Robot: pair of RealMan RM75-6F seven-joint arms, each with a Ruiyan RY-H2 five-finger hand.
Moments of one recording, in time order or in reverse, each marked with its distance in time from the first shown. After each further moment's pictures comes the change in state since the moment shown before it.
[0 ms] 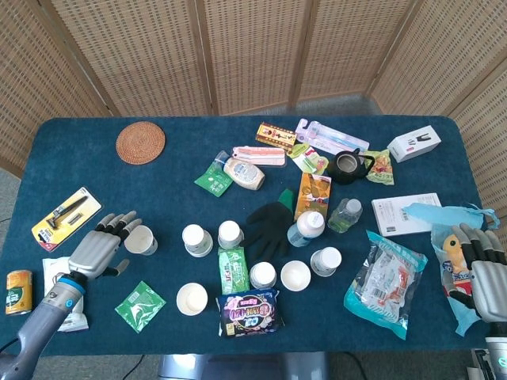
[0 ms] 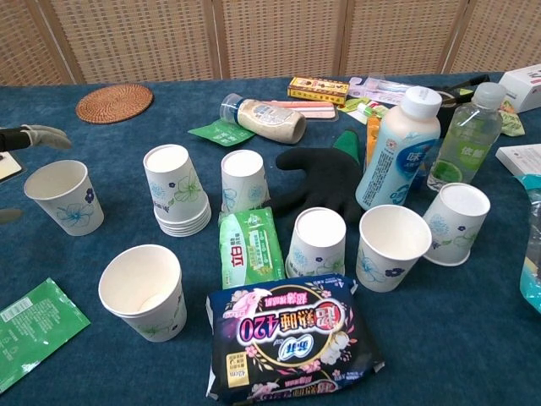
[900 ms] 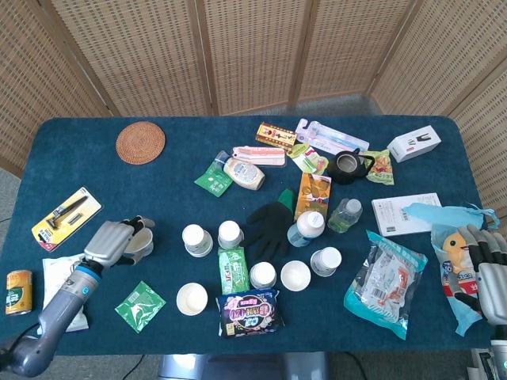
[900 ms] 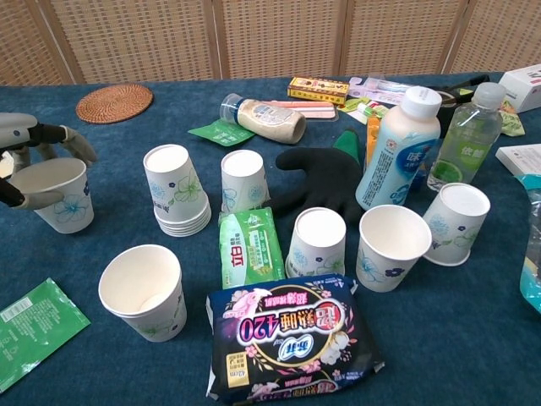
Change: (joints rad) left arm -0.071 -0.059 -0.015 0.066 -0.011 -0.005 -0.071; right arm -0.015 0.010 0.002 -0.007 0.007 0.008 0.003
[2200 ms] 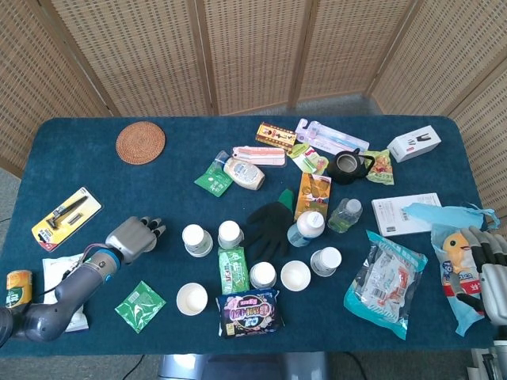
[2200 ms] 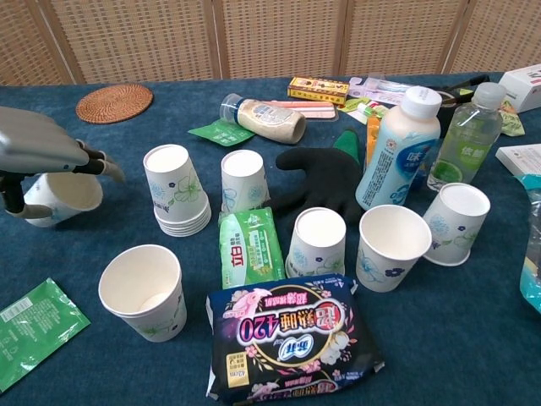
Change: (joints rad) left arm -0.467 0.116 0.202 -0.189 -0.599 -0.204 0.797; right arm -0.006 -0.006 -0.002 0.041 -0.008 -0.008 0.076
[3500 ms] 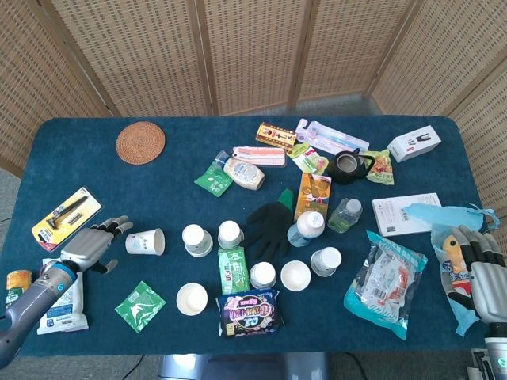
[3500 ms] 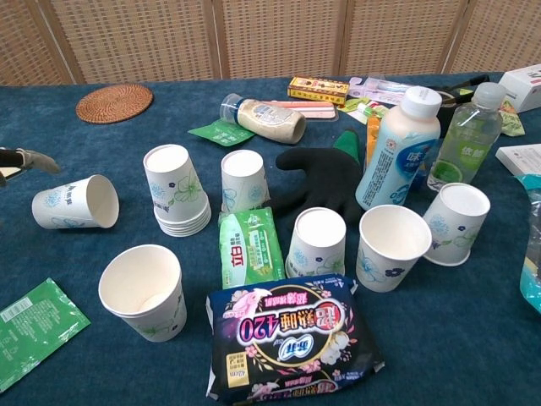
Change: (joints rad) left arm 0.321 0.054 -0.031 0.164 0.456 0.024 -0.865; right arm 0.015 -0.004 0.002 -0.038 0.013 -0.022 -0.058
